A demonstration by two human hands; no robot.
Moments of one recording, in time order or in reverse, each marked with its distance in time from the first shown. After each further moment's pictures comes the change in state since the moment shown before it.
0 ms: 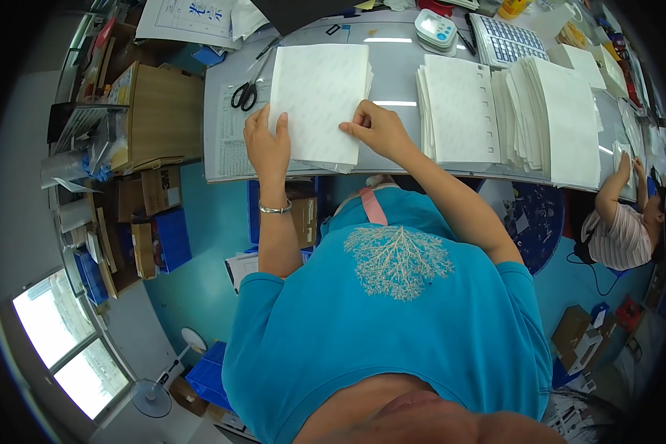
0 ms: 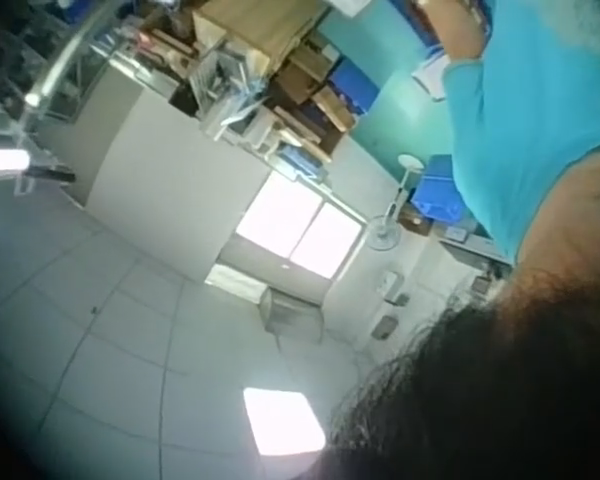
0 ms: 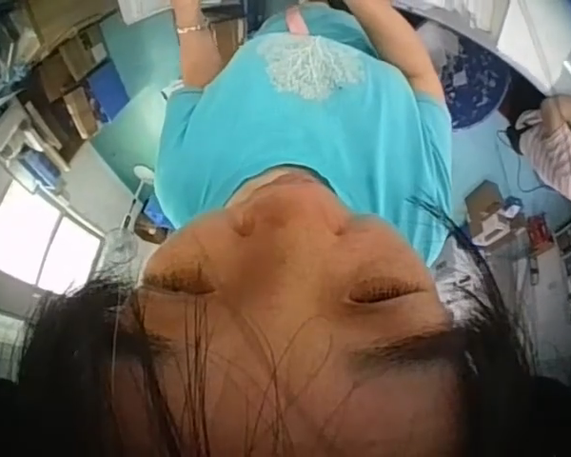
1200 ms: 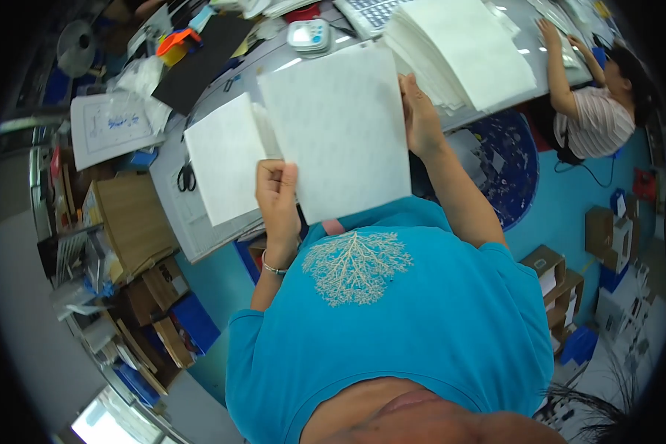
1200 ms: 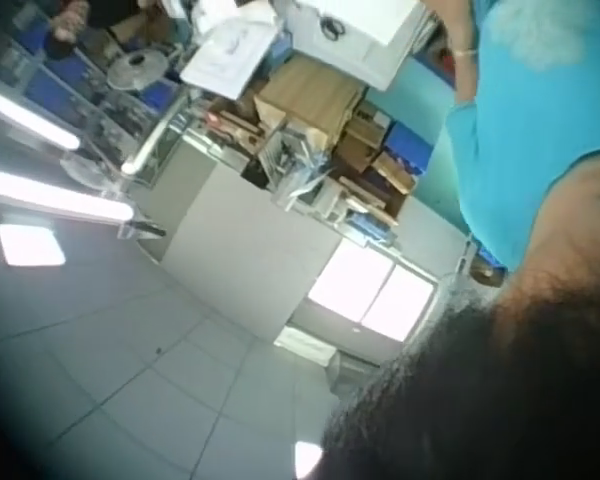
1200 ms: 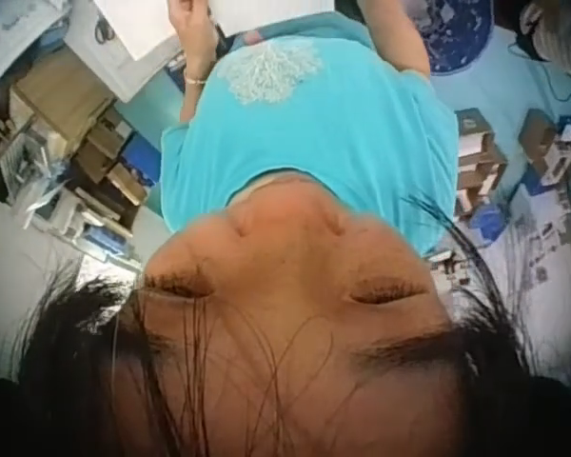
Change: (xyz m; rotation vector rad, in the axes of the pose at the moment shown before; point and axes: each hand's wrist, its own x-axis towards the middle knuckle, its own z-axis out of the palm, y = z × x) left_hand -0.075 0.130 0.022 -1.090 -0.531 -0.106; right_hand -0.110 0.041 -0.157 0.915 0.353 -0.139
